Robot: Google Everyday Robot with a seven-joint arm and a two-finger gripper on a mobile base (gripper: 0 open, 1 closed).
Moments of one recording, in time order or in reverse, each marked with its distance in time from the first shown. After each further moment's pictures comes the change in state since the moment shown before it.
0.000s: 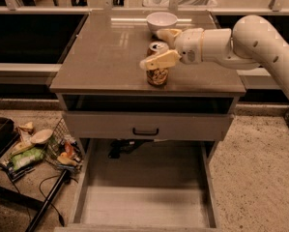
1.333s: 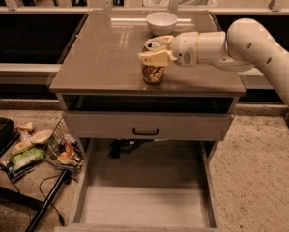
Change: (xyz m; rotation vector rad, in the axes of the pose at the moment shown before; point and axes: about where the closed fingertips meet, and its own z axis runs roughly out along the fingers) arm 0.011 0.007 0.014 -0.045 -0.002 0.064
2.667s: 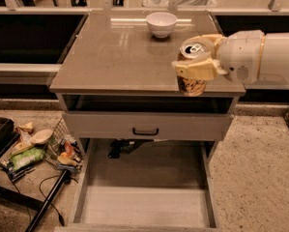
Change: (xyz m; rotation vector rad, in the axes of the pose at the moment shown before) arm -0.054 0.110 -0.131 0.176 0.082 -0.142
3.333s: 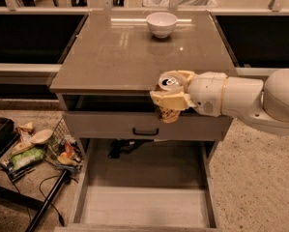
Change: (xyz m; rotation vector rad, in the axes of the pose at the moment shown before) arm 0.059 0.045 0.057 -0.018 -0.063 0.124
